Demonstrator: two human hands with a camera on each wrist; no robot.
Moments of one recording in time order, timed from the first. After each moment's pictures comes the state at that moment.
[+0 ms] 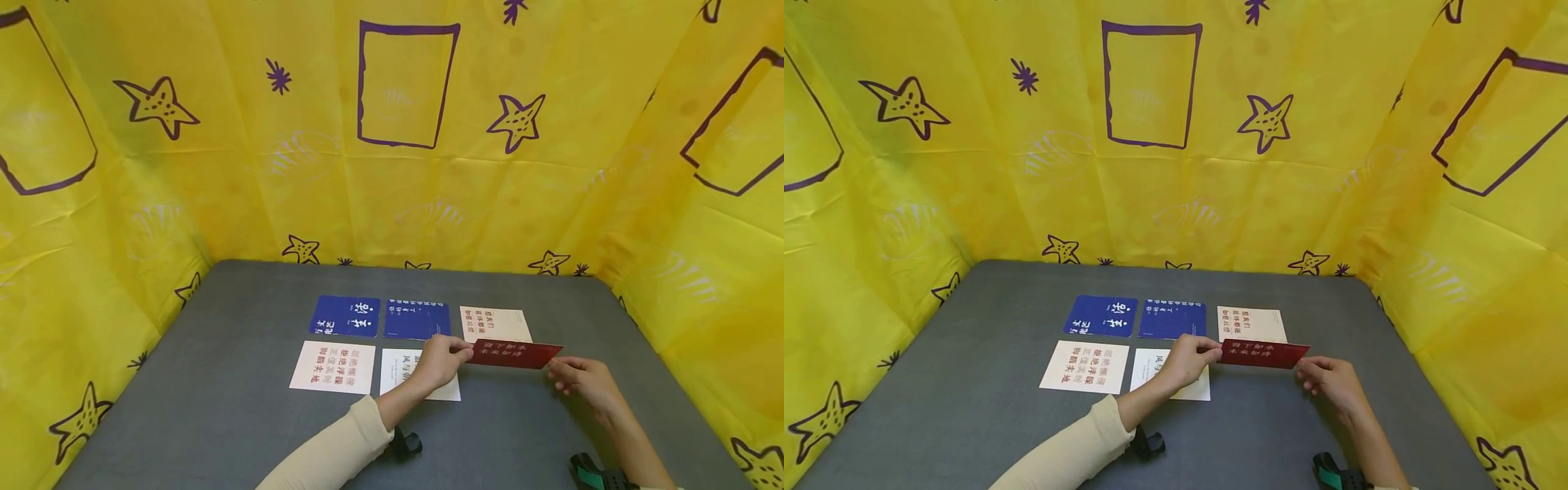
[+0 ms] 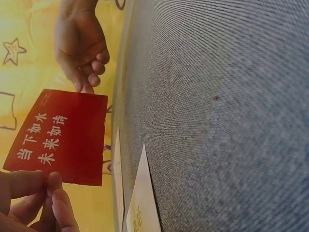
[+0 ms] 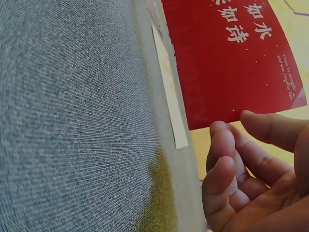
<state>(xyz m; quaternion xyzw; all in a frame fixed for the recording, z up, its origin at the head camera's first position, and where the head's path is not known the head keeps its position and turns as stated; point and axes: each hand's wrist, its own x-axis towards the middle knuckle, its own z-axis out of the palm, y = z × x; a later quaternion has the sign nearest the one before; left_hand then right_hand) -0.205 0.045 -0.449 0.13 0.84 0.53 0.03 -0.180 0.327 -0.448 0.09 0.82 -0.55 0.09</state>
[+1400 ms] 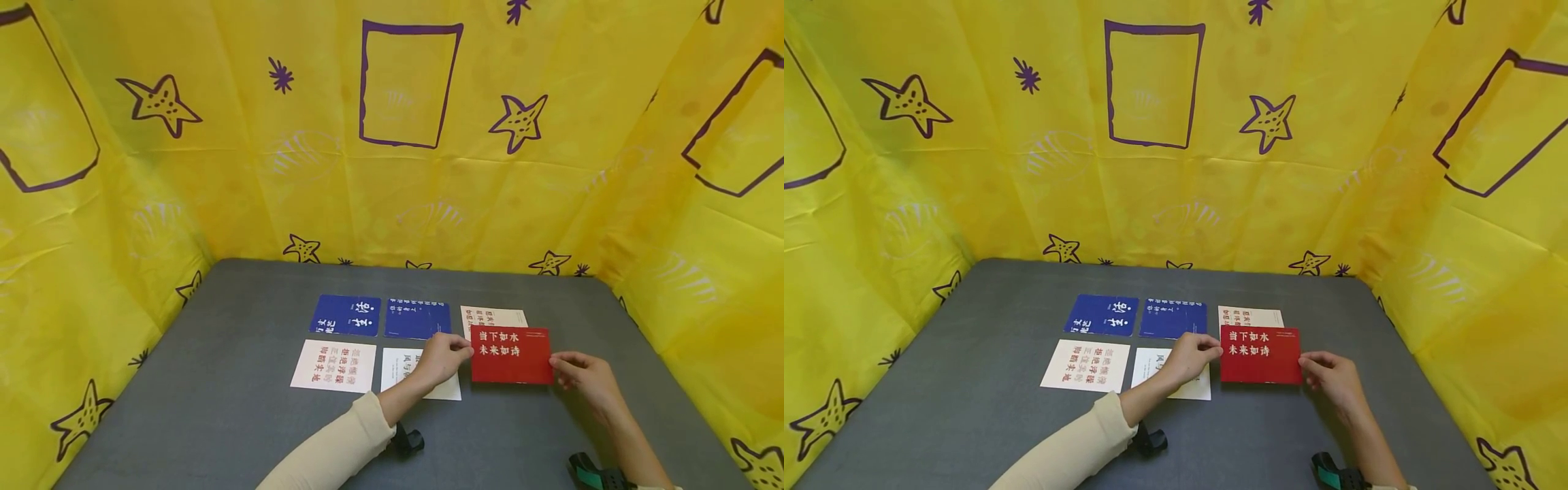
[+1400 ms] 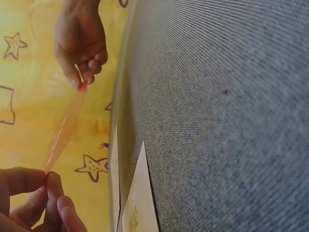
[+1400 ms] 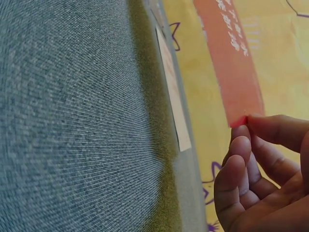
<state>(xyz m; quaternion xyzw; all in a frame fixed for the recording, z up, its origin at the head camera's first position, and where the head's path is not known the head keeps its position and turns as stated) -0.209 0.045 -0.453 0.11 0.83 0.55 0.06 -0.179 0.322 -0.446 0.12 0.83 -0.54 0.05</state>
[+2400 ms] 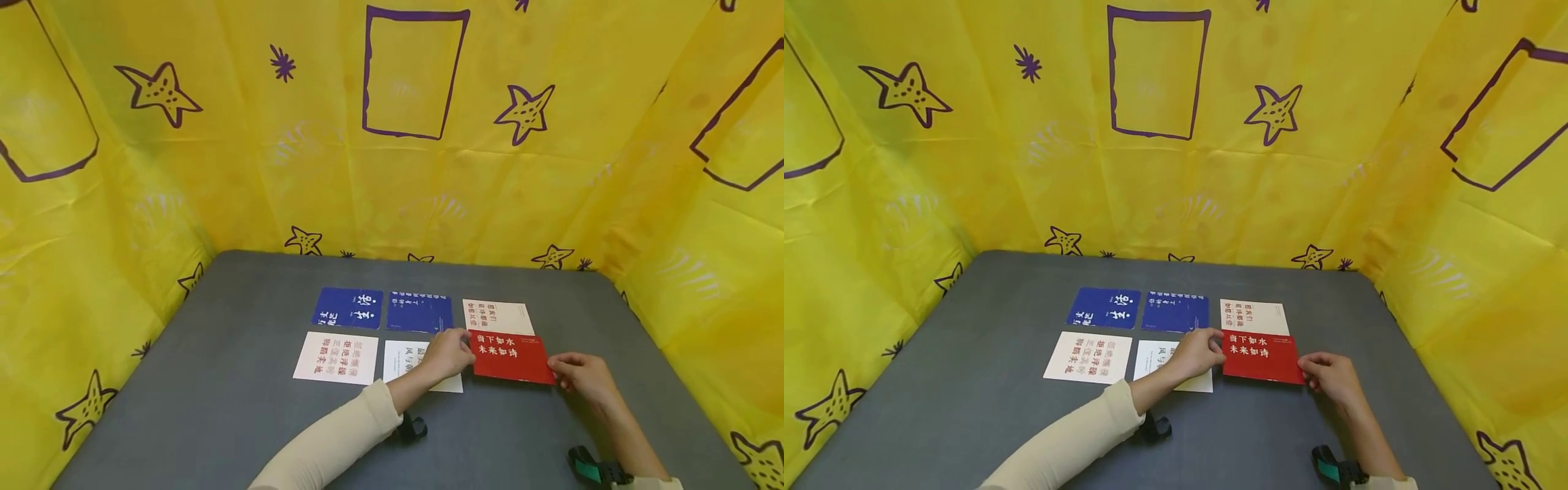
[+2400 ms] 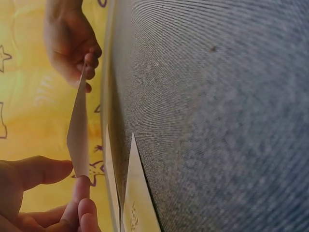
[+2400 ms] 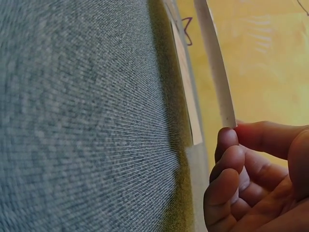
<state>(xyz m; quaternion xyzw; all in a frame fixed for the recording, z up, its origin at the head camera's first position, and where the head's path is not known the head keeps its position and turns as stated) -0.215 0.053 -0.454 0.12 0.89 0.43 0.07 -0.181 0.323 -0.456 0.11 0.86 -0.49 0.08</state>
